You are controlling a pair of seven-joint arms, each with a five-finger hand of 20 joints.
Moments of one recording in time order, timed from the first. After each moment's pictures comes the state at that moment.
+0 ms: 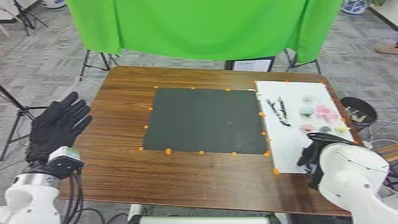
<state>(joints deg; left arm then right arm) 129.5 -48.6 -100.9 -124.1 22.4 15.8 19.1 -100.8 -51.1 82.5 -124.4 -111.2 -33.3 69.2</state>
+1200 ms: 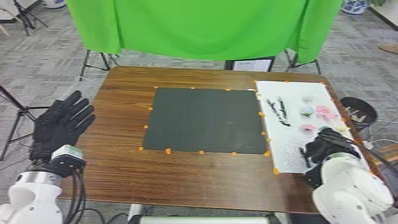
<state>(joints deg) 128.3 -48.6 -100.0 -123.8 22.3 15.4 18.6 -108.5 -49.7 83.0 -125.9 -119.0 -4.0 61.8</state>
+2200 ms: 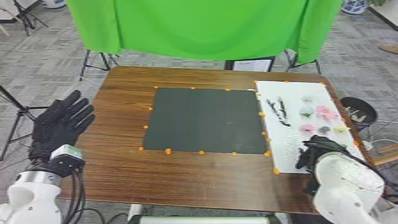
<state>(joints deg) 128.4 -48.5 -100.3 -123.7 22.1 15.0 18.4 -105.7 -50.1 79.8 -126.5 -120.1 -26.7 64.4</state>
